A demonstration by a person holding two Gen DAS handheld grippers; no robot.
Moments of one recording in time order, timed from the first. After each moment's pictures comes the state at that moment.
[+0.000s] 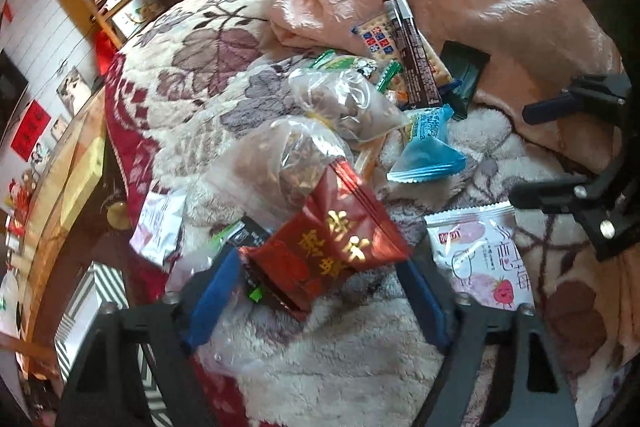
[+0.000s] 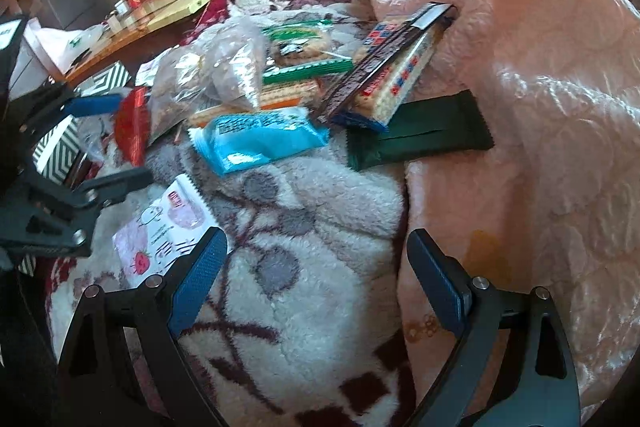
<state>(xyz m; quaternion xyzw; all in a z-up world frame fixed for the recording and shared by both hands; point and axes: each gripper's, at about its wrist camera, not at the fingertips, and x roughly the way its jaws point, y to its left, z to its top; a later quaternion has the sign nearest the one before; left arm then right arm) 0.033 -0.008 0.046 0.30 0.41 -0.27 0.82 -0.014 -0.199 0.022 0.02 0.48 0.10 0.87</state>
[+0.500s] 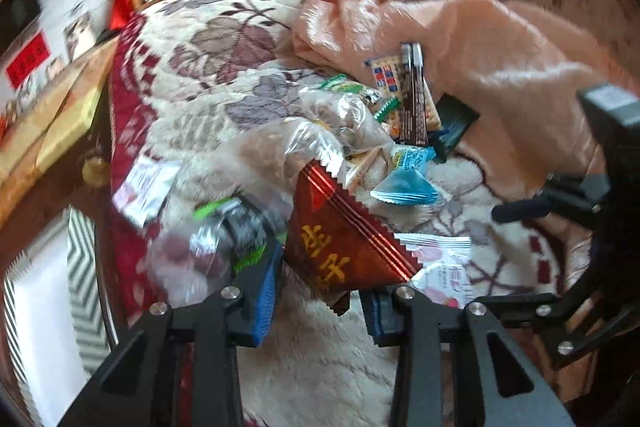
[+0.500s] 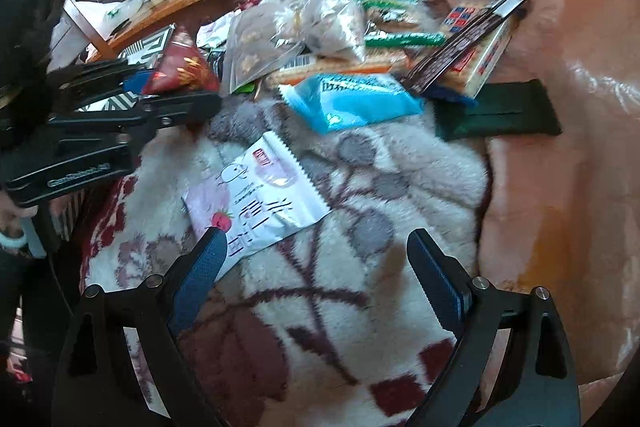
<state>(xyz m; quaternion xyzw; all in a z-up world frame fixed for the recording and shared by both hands) 0.025 0.022 0.065 0.15 0.43 -0.28 0.84 -0.026 -0.165 0.022 0.02 0.52 0.17 0.84</state>
